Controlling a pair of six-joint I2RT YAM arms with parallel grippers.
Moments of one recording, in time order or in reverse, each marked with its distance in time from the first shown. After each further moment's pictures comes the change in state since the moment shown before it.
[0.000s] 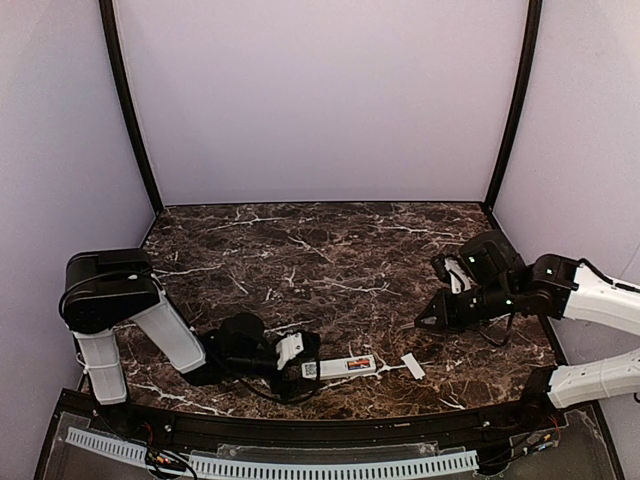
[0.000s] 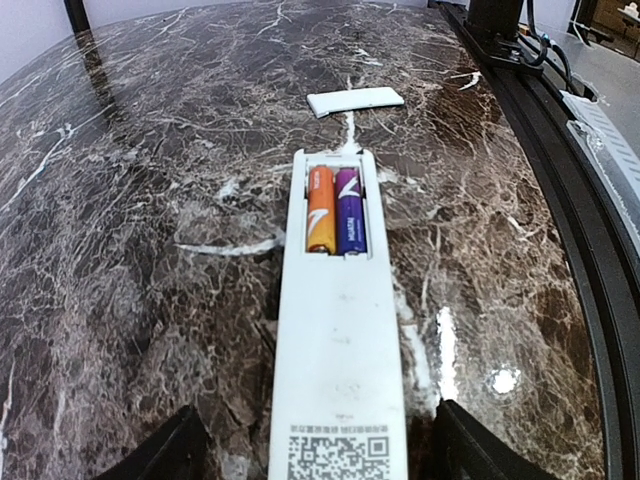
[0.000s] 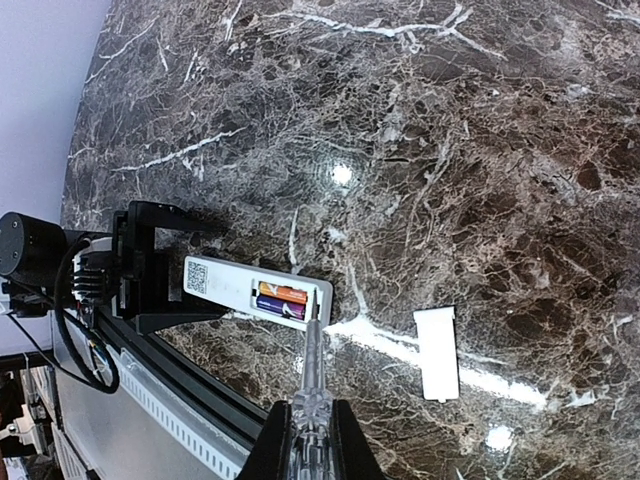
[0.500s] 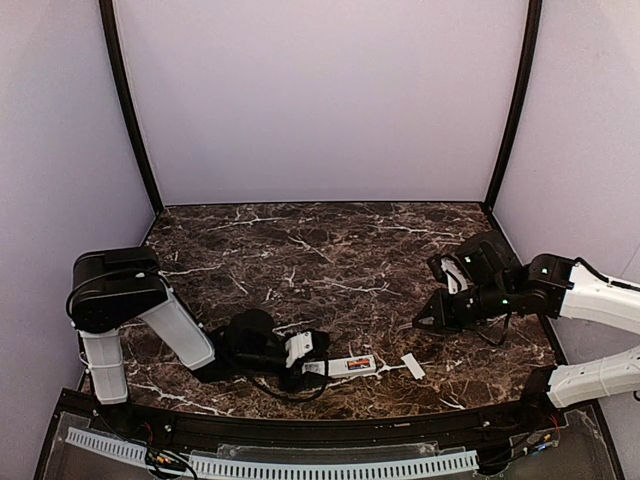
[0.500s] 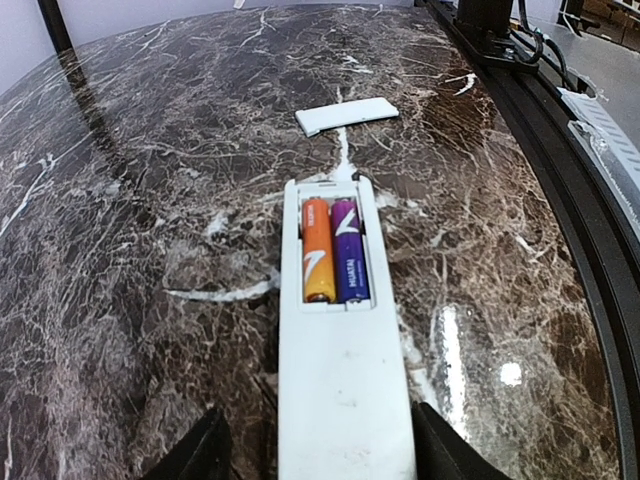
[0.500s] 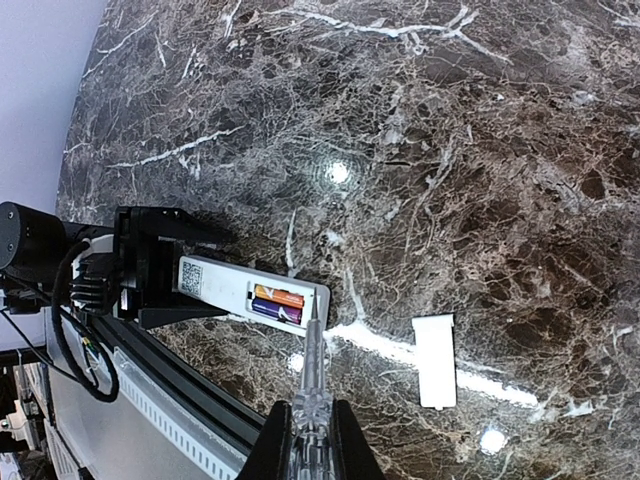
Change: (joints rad) left arm 0.000 0.044 0.078 -0.032 0.029 0.061; right arm -0.001 0.030 0.000 0.017 0.000 -0.026
